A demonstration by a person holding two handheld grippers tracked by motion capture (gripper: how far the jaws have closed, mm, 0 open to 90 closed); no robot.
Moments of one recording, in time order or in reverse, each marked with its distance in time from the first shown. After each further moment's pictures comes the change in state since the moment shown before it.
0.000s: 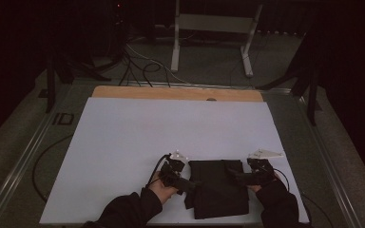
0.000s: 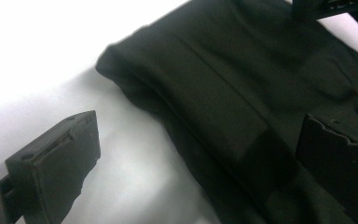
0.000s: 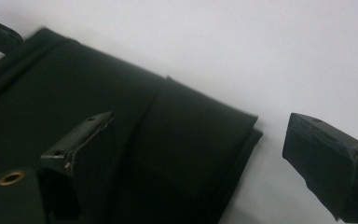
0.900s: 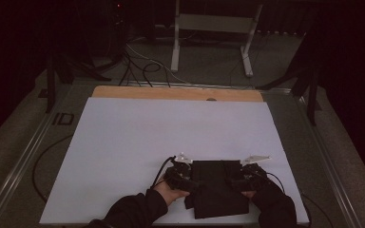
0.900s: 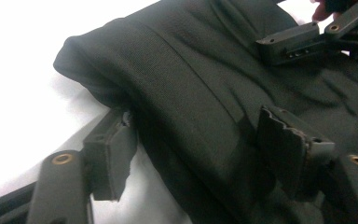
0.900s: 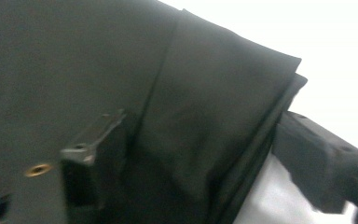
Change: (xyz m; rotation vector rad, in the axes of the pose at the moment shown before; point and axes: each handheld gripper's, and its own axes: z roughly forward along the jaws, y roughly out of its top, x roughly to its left) left arm -0.007 0.000 0.014 -0.006 -0.032 -0.010; right arm 0.014 -0.012 0.014 0.168 -0.009 -0.021
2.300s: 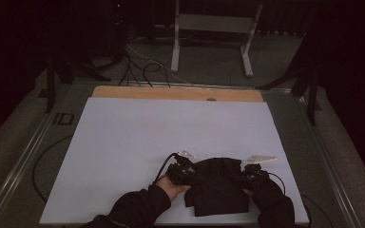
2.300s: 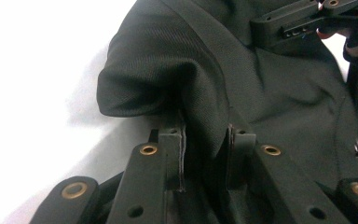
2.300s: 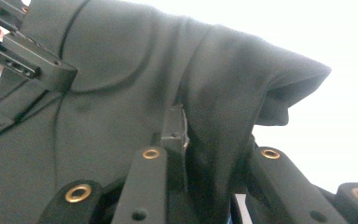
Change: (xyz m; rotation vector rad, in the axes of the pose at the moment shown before) left arm -0.001 0.017 -0.001 0.048 -0.048 0.018; right arm 0.005 0.004 -0.016 -0.095 0.114 0.004
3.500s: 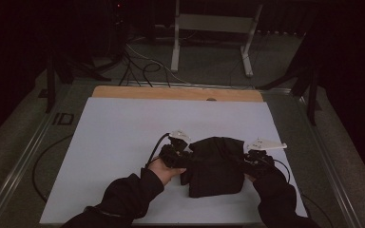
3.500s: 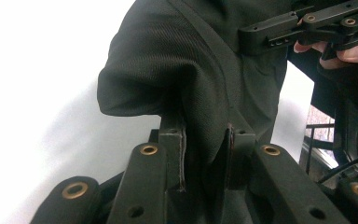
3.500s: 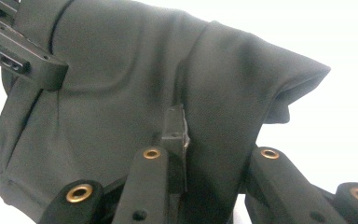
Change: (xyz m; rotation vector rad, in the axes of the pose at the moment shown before) left arm -0.006 0.047 -0.064 -0.104 0.012 0.089; right arm 0.013 0.053 -0.036 -0.162 -0.051 -0.063
